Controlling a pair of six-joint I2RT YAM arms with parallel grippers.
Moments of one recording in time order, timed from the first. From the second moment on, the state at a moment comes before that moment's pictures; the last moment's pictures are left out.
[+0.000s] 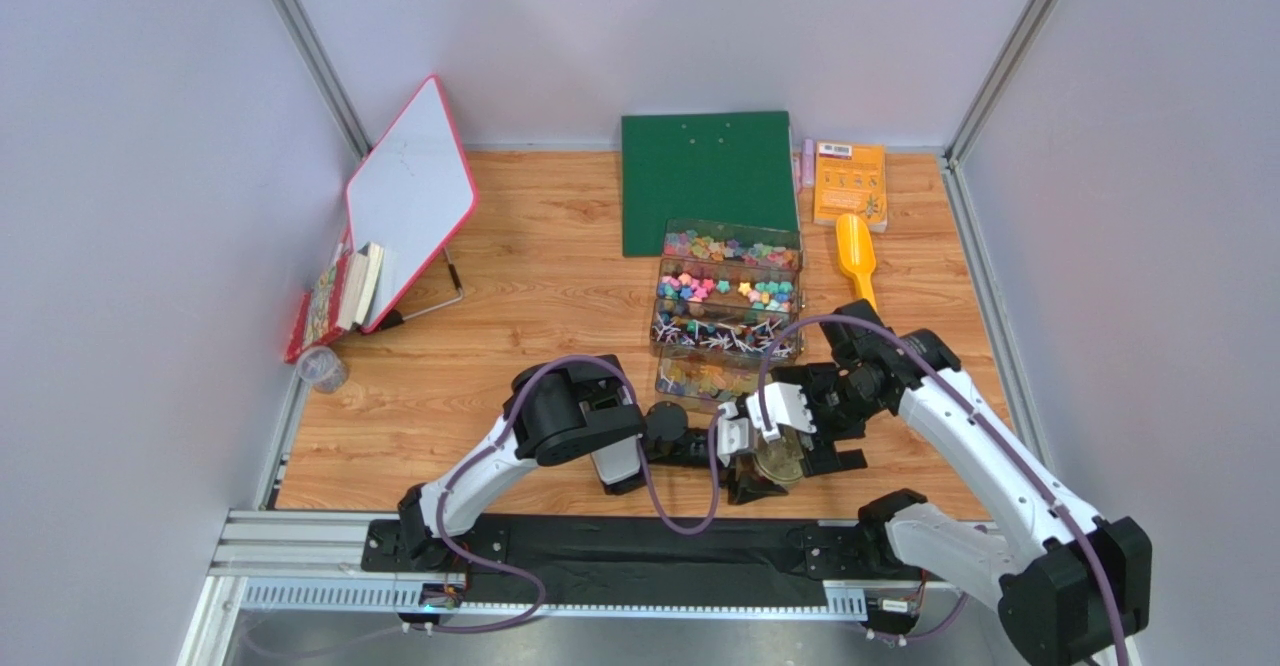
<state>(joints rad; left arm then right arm) -1.18 2.37 0.81 1.54 0.47 0.02 0.39 1.00 0.80 -1.19 -0.40 -1.40</state>
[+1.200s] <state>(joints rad) -1.18 2.39 0.83 1.53 0.48 0.02 0.50 1.00 0.67 -1.09 -0.44 -1.43</state>
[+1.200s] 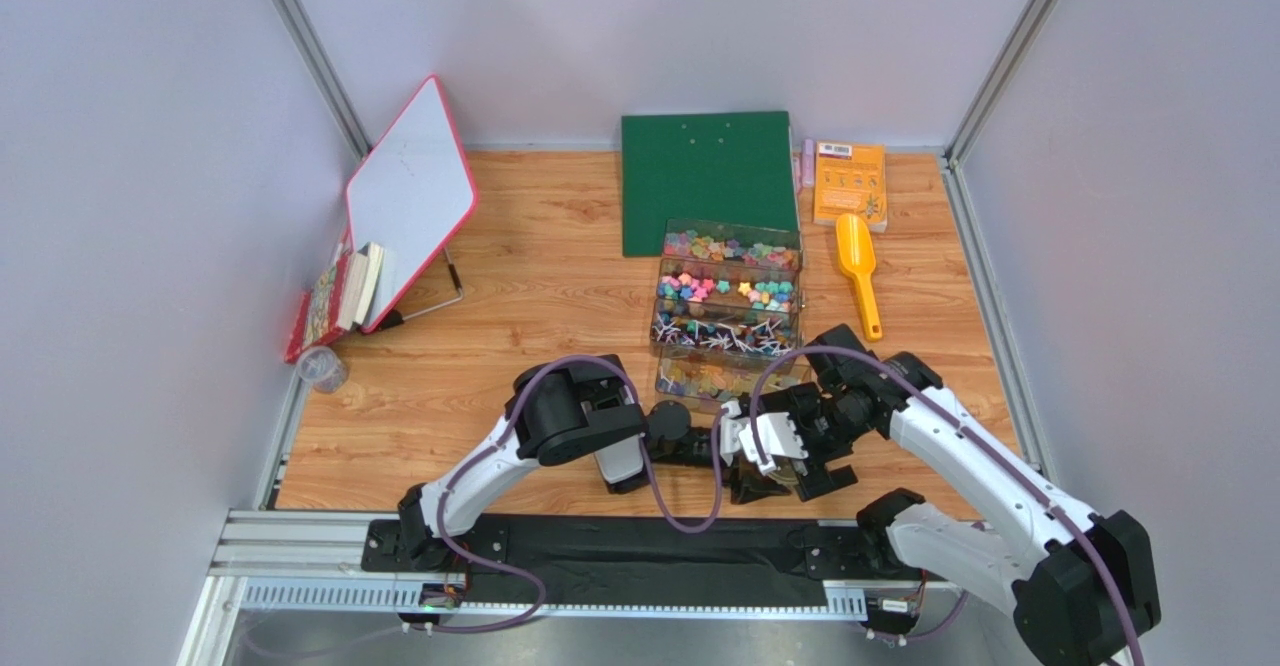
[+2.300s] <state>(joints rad) -1.17 2.39 0.83 1.52 0.48 0.02 0.45 1.03 0.79 -1.20 -0.37 -1.44</state>
